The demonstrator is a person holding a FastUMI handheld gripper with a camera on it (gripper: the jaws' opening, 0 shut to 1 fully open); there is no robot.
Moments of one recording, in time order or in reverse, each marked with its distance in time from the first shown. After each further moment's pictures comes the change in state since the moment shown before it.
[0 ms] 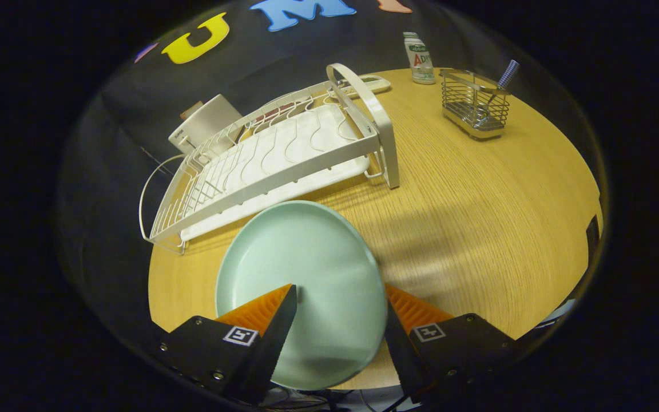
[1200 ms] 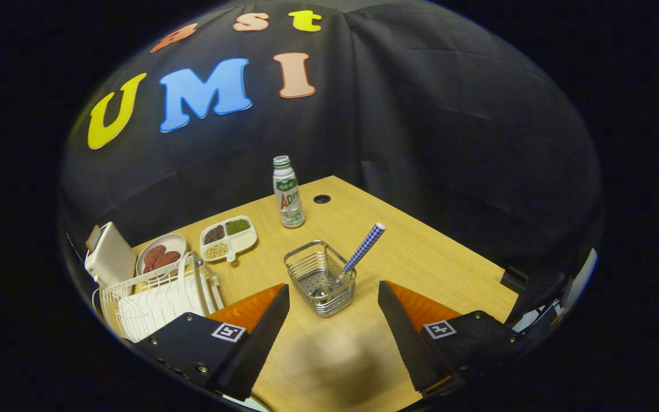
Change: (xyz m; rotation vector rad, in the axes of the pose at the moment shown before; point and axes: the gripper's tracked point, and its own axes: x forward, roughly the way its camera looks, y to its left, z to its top) arm -0.097 -0.198 0.235 0.251 -0.536 -0.557
